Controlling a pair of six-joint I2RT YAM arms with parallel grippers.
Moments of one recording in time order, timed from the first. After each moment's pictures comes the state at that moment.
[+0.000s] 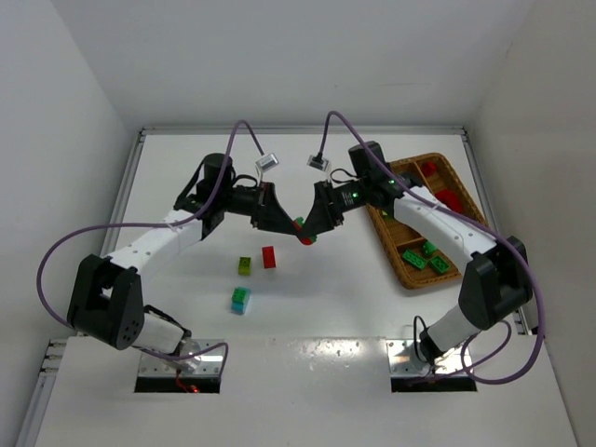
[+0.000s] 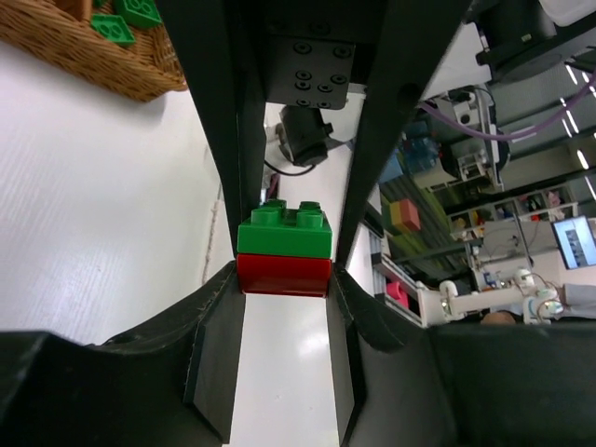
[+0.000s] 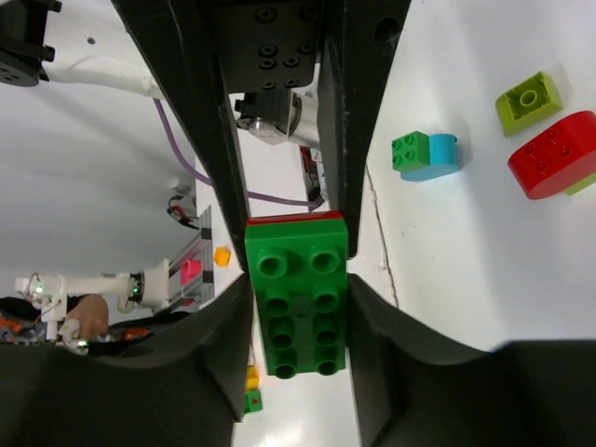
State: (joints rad) left arm -0.38 1.41 0.97 0.10 1.28 -0.62; right arm 0.49 1.57 1.24 -0.42 -1.16 0.25
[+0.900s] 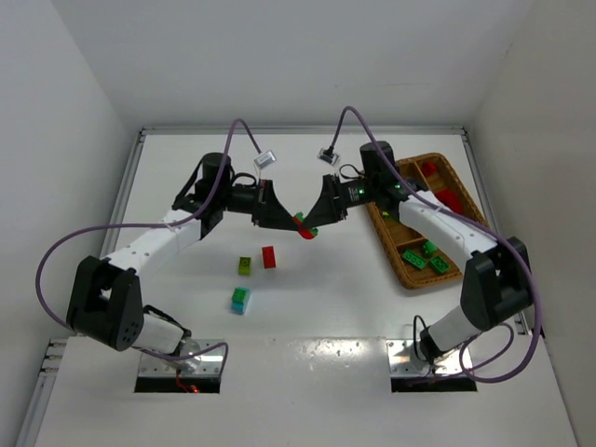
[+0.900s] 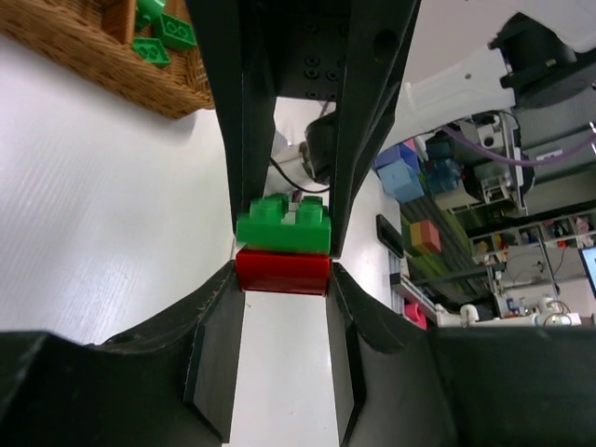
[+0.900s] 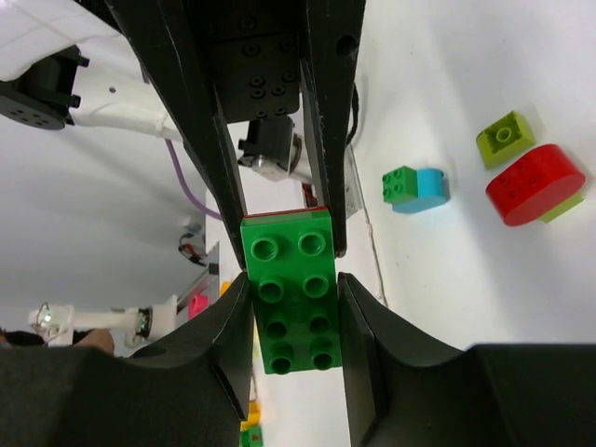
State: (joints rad) left arm -0.36 1.40 0.97 0.08 1.23 -0.58; right arm 0.42 1.56 1.15 -0.21 -1.18 0.39
